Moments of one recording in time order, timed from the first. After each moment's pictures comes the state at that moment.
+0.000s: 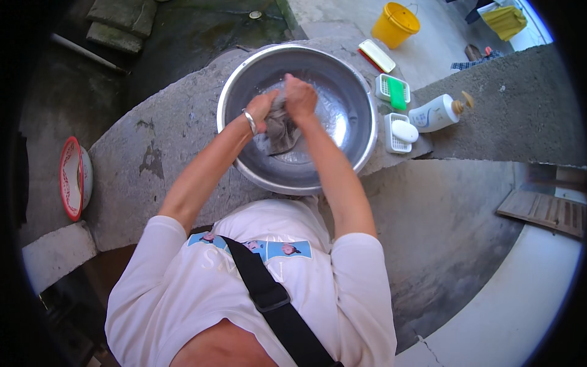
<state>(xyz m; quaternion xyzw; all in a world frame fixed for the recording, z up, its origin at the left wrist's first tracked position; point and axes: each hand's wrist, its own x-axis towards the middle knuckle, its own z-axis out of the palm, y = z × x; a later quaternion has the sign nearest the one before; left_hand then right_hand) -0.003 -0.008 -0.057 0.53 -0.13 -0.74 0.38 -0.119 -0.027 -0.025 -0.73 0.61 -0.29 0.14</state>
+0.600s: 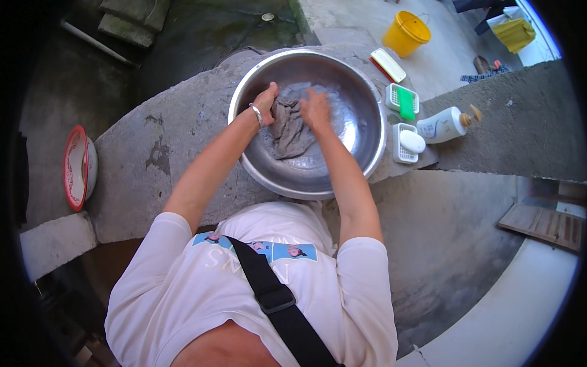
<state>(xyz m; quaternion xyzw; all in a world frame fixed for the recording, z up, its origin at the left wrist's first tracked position) 0.009 -0.017 -0.019 0.60 -0.05 -0.70 0.38 -0.141 -0.029 -0.053 -0.68 0.63 -0.25 0.28</state>
